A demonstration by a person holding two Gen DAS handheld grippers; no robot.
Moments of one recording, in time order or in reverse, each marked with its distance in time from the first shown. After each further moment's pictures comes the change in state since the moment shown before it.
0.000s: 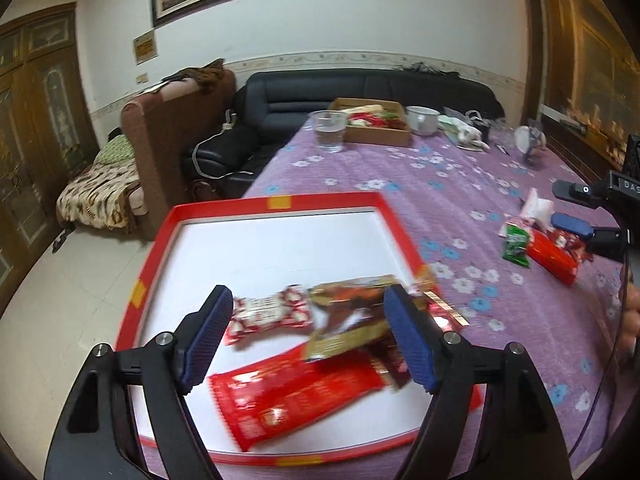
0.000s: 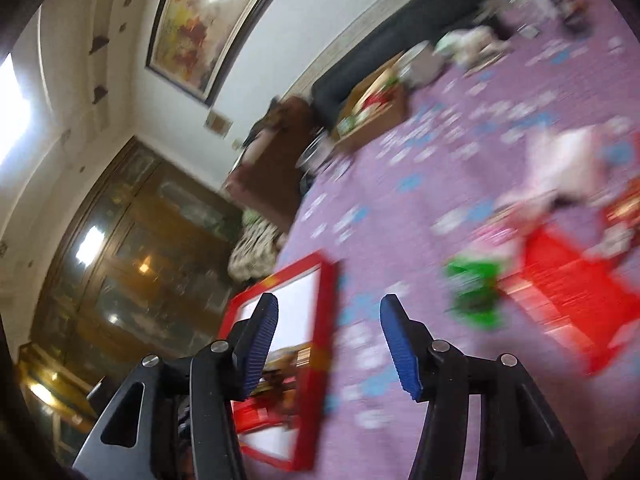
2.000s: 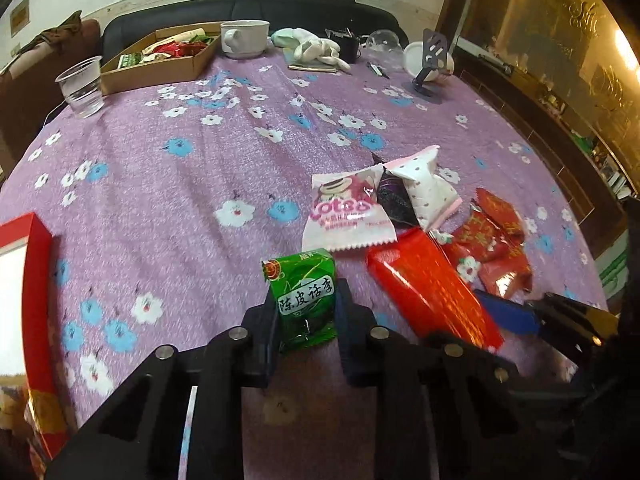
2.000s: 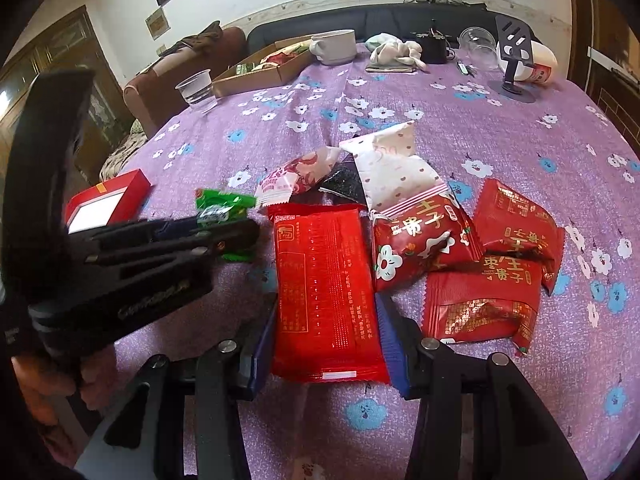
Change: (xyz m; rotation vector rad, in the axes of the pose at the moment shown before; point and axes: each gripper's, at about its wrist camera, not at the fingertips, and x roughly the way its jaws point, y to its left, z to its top) left arm 0.124 -0.209 0.045 0.083 0.278 -0.369; right arm -0.006 -0.060 -0.006 -0.368 0.184 -0.477
